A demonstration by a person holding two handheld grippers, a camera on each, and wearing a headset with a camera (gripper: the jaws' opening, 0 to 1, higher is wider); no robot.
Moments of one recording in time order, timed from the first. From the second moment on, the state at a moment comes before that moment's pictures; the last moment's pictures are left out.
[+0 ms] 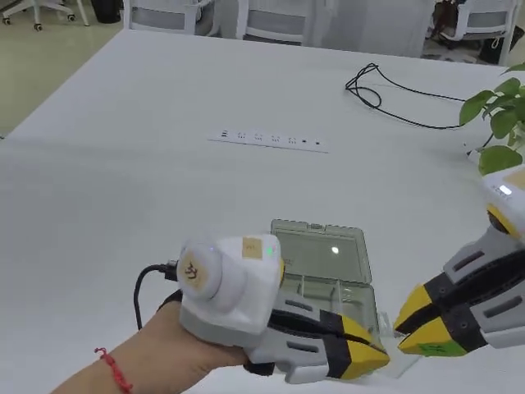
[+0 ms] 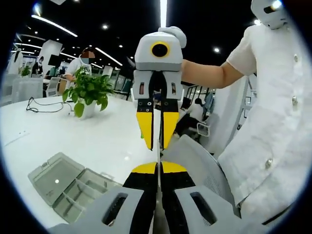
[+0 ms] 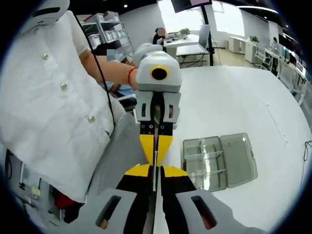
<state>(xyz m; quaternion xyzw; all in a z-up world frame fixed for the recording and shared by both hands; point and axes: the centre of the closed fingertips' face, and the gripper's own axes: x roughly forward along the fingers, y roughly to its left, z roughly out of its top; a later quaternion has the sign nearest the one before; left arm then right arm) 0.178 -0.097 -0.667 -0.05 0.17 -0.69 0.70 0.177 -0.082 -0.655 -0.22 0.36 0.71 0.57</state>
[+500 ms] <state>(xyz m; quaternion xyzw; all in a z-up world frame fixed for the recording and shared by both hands) 0.177 -0.094 -0.667 -0.03 0.15 -0.69 0.71 0.172 -0.081 -0.657 -0.22 0.36 0.71 0.56</state>
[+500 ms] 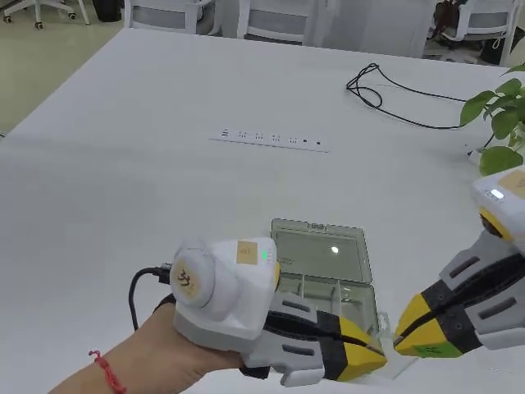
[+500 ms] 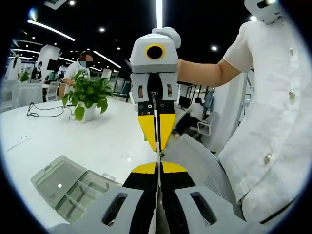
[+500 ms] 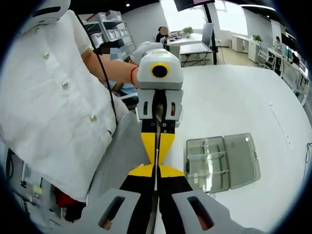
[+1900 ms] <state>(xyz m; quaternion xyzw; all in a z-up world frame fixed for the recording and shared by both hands) 0.203 -0.033 -0.708 -0.01 0.19 -0.59 0.78 0.232 -0.070 -0.670 -0.27 0.34 0.67 0.60</state>
